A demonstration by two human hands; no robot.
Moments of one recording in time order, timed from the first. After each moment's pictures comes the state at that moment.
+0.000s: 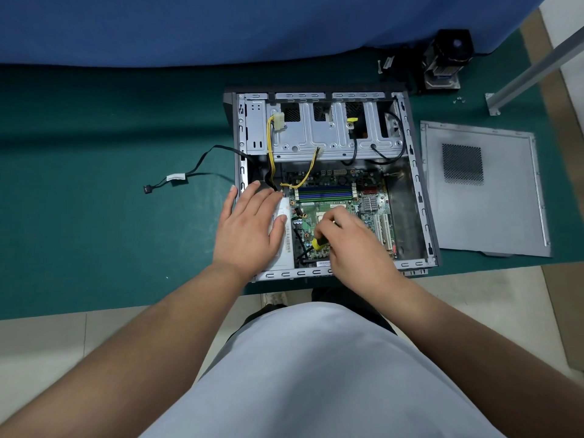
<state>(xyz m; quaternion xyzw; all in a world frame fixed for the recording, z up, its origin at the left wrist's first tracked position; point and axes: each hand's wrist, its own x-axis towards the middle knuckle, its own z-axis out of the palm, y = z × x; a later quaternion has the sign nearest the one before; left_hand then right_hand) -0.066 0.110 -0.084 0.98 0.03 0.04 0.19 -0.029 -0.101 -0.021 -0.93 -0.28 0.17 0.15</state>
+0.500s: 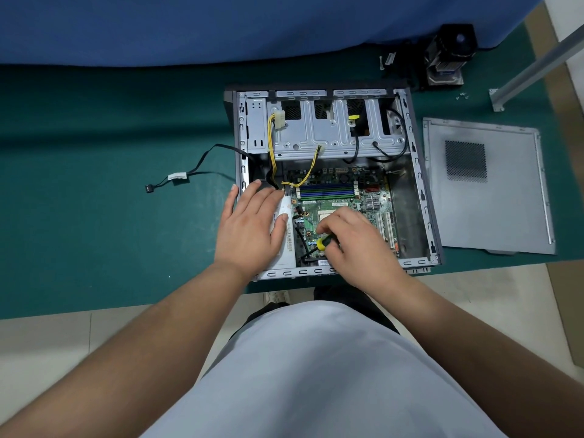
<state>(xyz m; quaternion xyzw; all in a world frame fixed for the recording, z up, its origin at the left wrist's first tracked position) -0.066 0.110 -0.082 0.98 0.03 0.03 0.18 -0.027 -0.108 -0.027 -0.93 -0.25 0.18 0.22</state>
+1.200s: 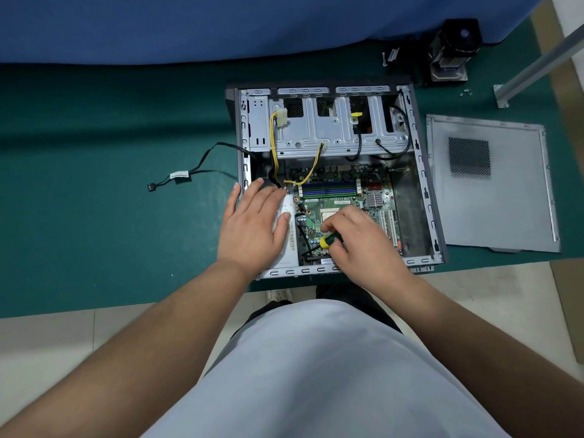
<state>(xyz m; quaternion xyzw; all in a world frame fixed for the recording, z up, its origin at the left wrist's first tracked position) -0.066 0.110 -0.082 0.98 0.03 0.03 0.19 -0.027 -0.111 -0.032 -0.93 -0.26 0.16 0.21</state>
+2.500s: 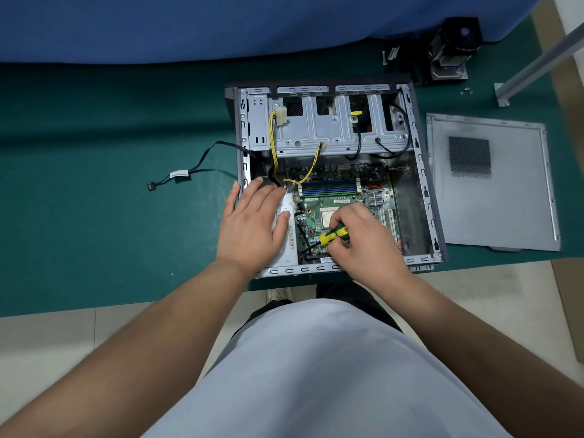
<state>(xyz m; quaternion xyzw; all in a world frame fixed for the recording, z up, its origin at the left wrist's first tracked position) -0.066 0.110 -0.080 0.98 0.03 0.03 0.20 -0.029 -0.113 -0.034 -0.94 -0.19 0.15 0.24</state>
